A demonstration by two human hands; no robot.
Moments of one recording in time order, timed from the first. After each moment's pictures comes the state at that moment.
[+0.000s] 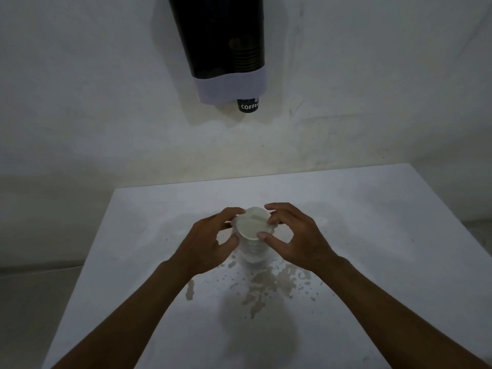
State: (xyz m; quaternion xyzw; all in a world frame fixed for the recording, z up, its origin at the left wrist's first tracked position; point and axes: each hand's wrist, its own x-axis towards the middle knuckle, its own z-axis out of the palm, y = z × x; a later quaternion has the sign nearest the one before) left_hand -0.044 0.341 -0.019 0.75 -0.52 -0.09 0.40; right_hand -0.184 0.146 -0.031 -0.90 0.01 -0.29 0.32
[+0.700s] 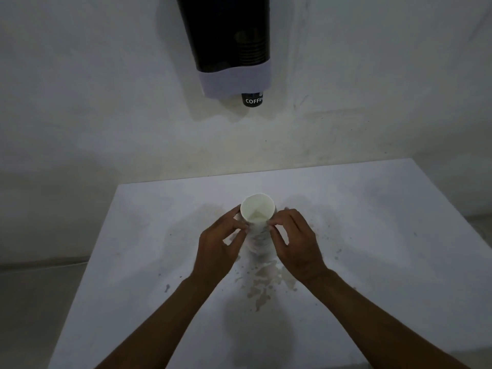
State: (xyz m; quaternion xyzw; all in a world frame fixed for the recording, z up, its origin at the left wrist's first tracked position) left_hand -0.074 0.340 -0.052 0.76 -0.44 0.06 0.48; right_hand -0.183 0.180 -0.065 -0.88 0.09 -0.40 0.23
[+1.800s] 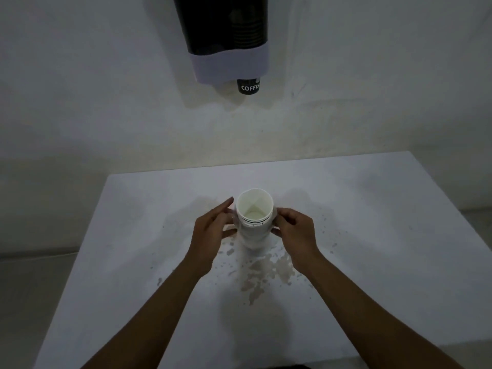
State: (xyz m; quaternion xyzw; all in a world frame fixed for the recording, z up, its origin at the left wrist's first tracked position) left_hand -0.067 0.325 -0.044 0.71 -0.14 -0.25 0.64; right_hand -0.169 0.174 -0.053 -0.58 0.40 -0.20 0.68
